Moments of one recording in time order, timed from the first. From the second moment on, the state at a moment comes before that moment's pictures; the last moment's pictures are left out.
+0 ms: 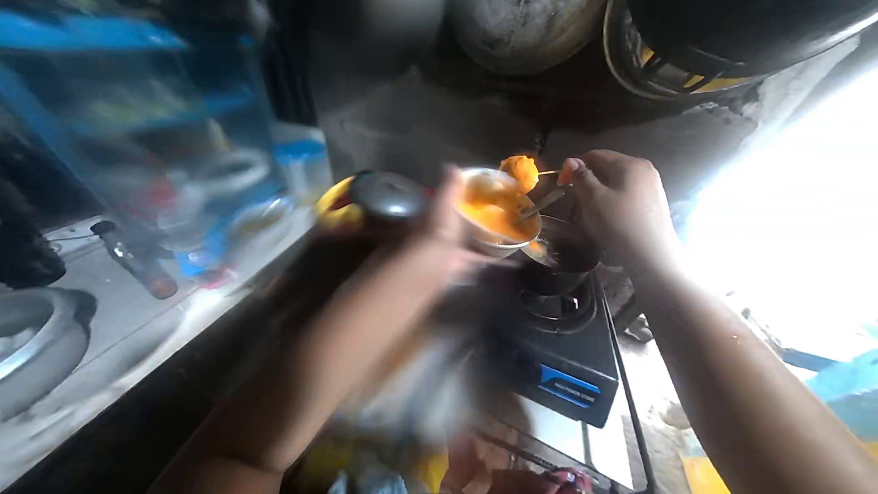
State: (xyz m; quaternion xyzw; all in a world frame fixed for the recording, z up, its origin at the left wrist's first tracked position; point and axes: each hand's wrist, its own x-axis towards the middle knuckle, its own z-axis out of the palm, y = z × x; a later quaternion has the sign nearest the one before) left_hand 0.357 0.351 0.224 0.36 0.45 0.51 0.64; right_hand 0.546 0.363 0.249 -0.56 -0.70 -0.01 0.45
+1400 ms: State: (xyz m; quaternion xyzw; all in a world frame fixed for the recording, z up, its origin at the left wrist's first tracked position) left_hand 0.264 0.334 0.120 0.32 0.48 0.65 0.49; right_hand 0.679 0.508 0.151 -0.70 -0.71 0.04 -0.01
